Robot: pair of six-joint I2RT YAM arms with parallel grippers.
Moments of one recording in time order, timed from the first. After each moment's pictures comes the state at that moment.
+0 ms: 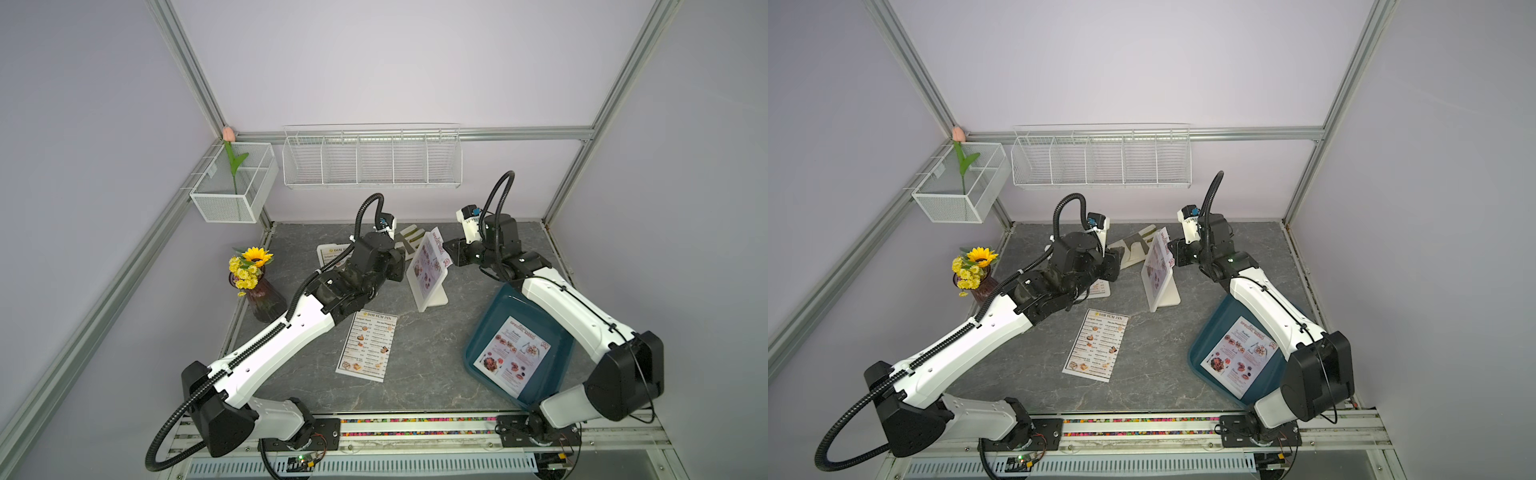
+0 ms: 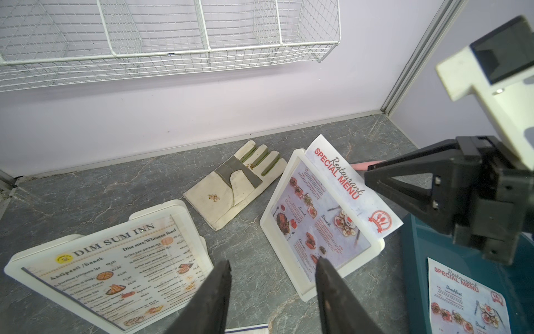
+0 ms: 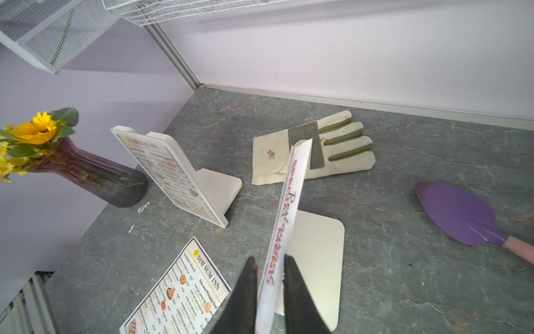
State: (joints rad) left arm -0.84 1.35 1.37 -0.46 -0.36 -0.26; right arm 0.42 1.52 1.31 -0.32 -0.27 0.24
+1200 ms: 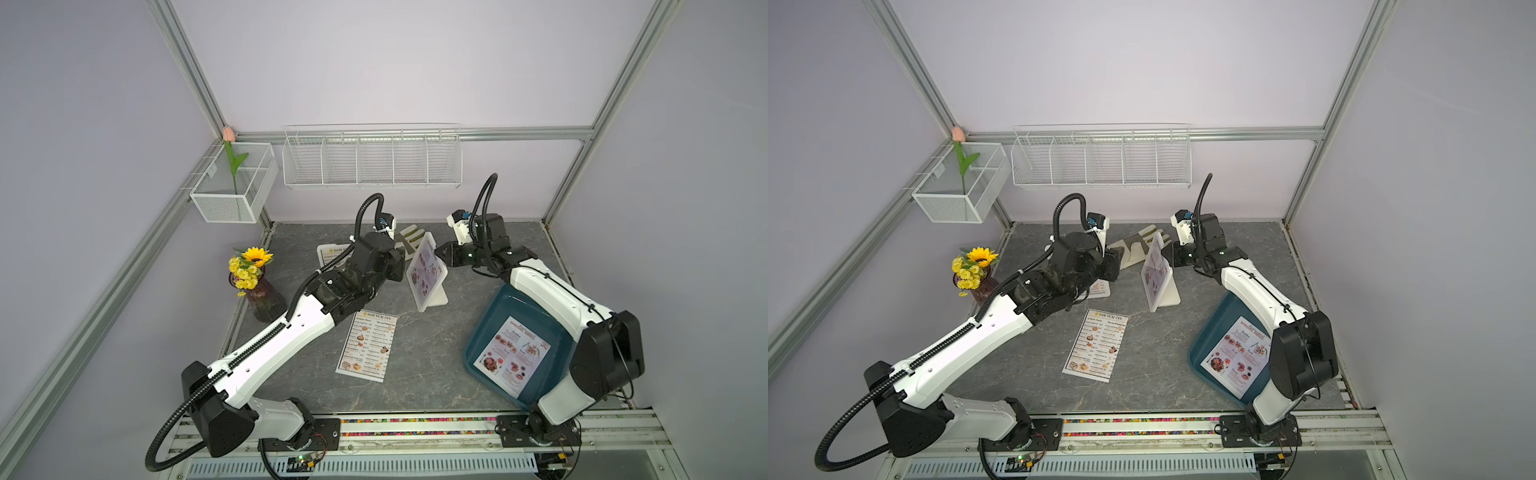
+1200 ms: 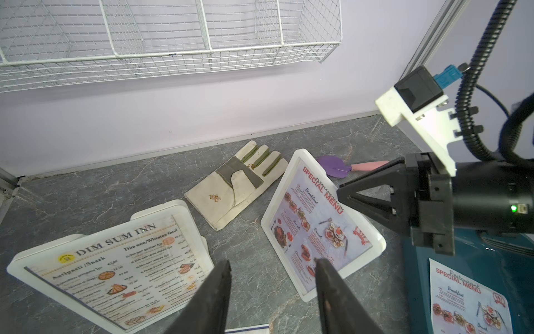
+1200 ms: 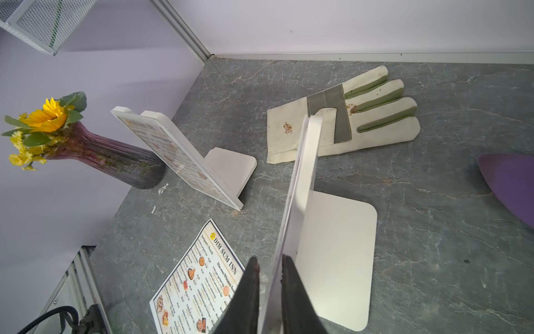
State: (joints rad) left arm -0.84 1.35 1.37 -0.46 -0.37 -0.26; right arm 0.41 1.63 1.36 -0.37 -0.41 0.29
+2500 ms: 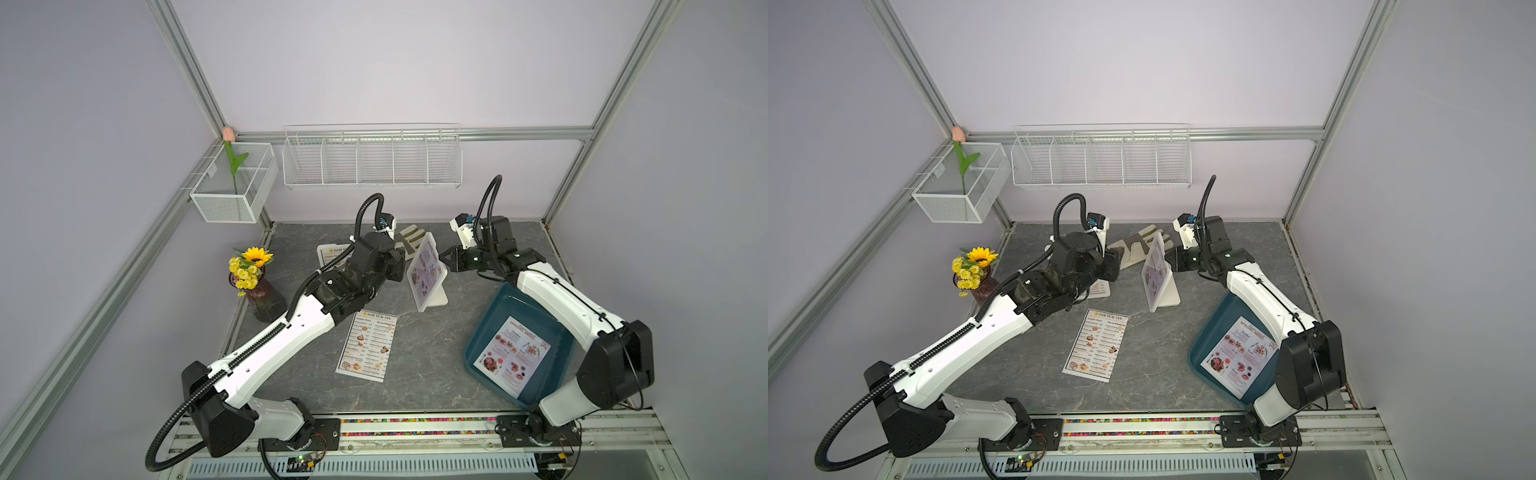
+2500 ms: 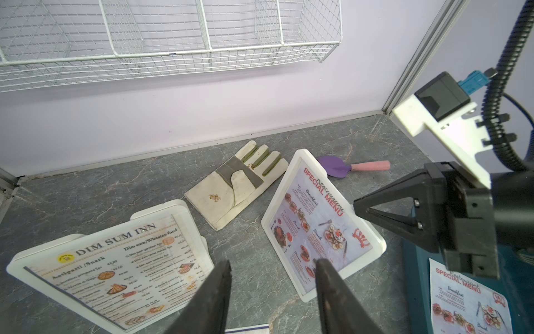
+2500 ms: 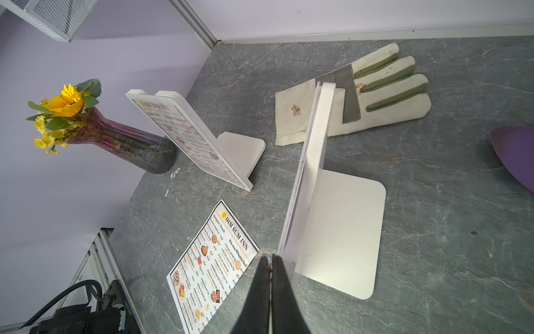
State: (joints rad) left arm -0.84 1.35 1.37 -0.46 -0.37 -0.26; right arm 0.40 1.57 1.33 -0.45 -0.45 0.28
